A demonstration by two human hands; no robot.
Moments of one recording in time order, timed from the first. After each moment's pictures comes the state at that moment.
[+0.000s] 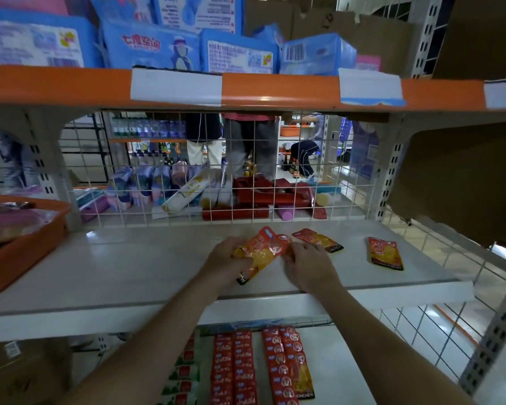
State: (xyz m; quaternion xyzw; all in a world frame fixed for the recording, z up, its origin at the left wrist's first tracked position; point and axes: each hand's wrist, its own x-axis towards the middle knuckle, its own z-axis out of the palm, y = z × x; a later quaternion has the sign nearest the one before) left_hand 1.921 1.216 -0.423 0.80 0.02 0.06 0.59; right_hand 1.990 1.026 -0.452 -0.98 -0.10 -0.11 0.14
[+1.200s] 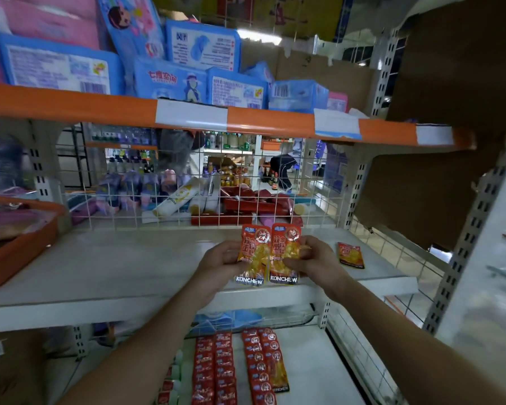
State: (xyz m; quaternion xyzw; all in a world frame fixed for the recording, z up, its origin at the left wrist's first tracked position) left_hand 1.885 1.208 -0.419 0.71 -0.07 0.06 0.70; right_hand 1.915 0.978 -0.398 -0.77 -0.10 -0.02 0.63
